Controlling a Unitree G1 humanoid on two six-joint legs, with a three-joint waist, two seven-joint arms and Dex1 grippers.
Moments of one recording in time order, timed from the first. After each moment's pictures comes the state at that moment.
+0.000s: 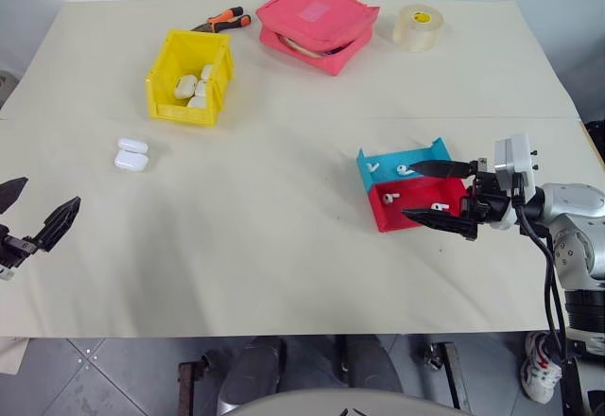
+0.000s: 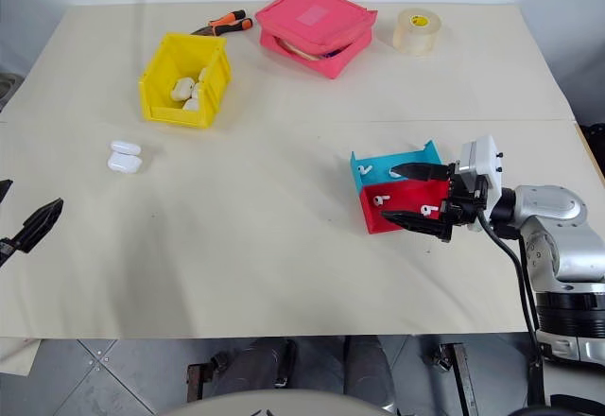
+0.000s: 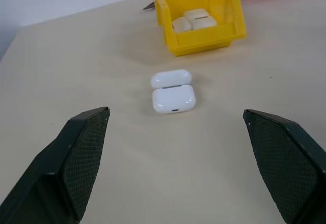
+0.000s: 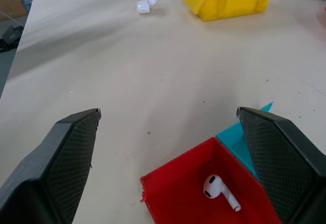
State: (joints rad) left arm 0.15 0.75 0.77 0.04 -0.53 0.15 -0.78; right arm -0.34 -0.76 -0.16 0.00 0.57 0.33 1.31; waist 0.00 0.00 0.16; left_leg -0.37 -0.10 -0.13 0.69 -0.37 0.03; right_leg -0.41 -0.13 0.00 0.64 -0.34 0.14
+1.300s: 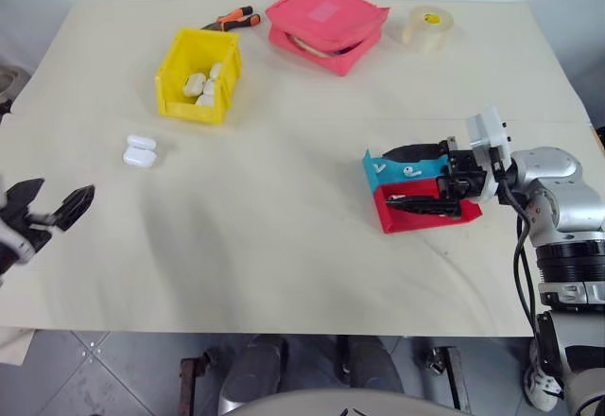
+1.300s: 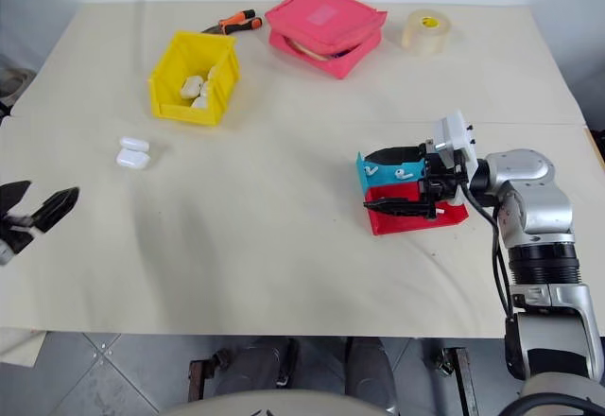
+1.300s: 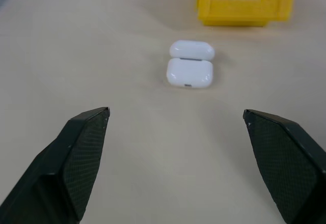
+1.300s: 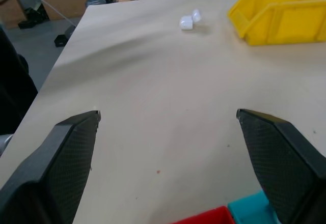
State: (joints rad) left arm -0.01 0.87 0.64 -0.13 -0.61 0.73 -0.44; right arm -0.61 -0.70 -0.01 0.24 0.51 0.26 1.51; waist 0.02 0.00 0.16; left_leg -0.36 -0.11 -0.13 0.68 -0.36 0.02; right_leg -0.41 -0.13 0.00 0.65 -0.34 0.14
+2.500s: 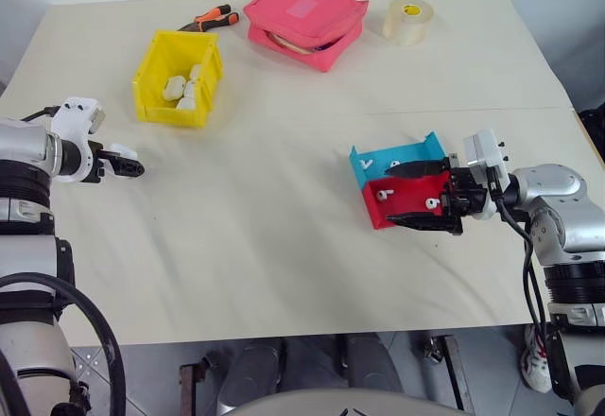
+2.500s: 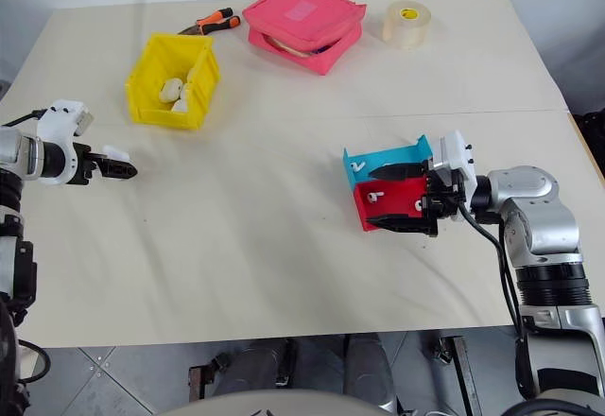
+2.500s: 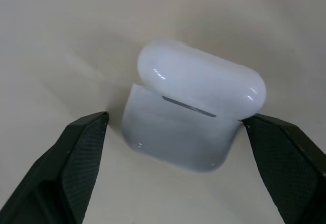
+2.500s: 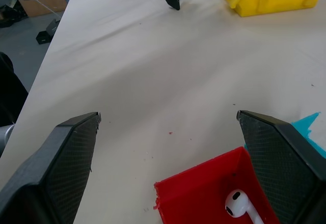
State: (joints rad) left arm -1.09 0.88 -0.18 0.96 -0.01 0.91 -0.76; right arm -0.49 -0.74 -0.02 0.12 0.52 0.29 1.45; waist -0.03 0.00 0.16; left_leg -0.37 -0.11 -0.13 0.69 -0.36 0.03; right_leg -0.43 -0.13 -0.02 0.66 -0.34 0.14
